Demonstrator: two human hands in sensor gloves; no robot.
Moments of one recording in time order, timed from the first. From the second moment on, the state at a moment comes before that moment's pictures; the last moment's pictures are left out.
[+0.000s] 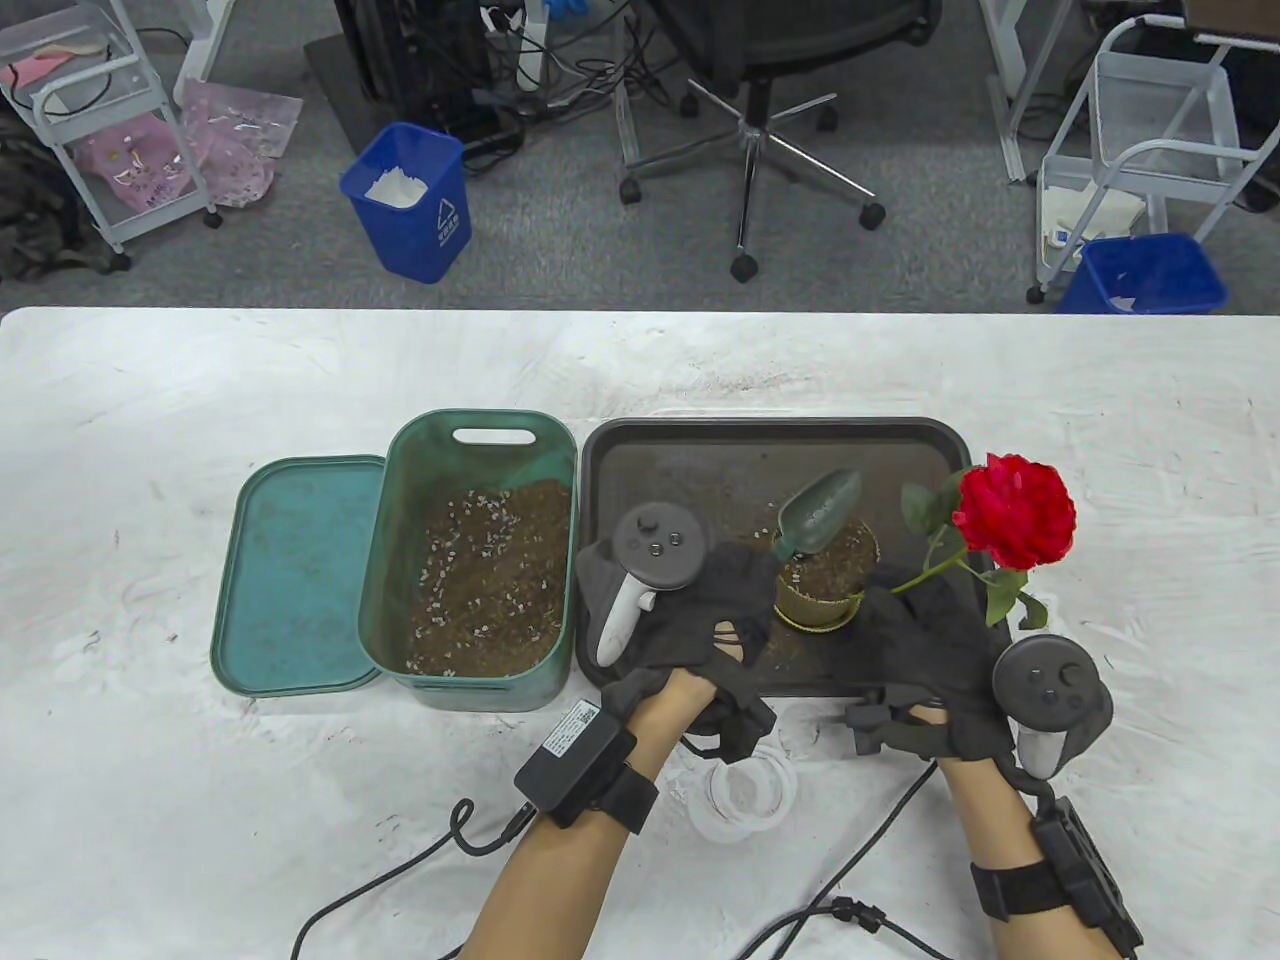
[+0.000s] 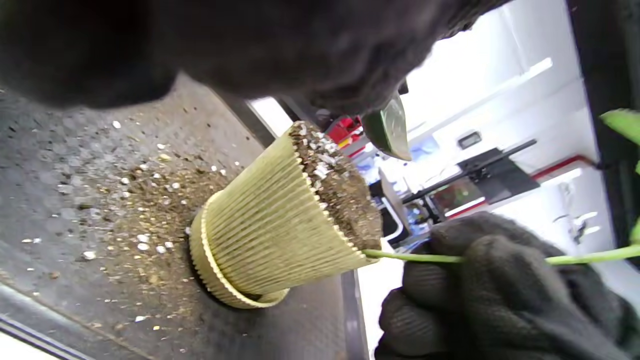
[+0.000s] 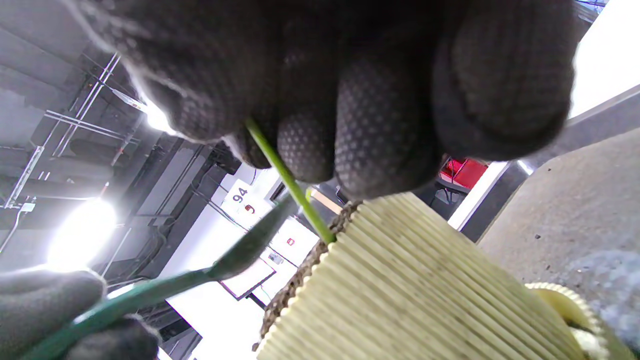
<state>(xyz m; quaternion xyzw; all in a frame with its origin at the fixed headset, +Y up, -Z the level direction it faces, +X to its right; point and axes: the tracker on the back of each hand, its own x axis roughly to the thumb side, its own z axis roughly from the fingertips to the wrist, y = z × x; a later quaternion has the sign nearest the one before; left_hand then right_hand) -0.015 -0.674 -0.278 -0.18 -0.03 0.40 0.90 0.246 -0.705 -0.226 -0.01 -0.22 0.84 0.49</state>
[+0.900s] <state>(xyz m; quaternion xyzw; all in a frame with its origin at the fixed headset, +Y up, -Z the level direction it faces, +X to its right) 0.003 -0.671 -0.261 -0.14 -0.05 0.33 0.93 0.245 -0.706 -0.226 -0.01 -0.22 0.85 0.48</state>
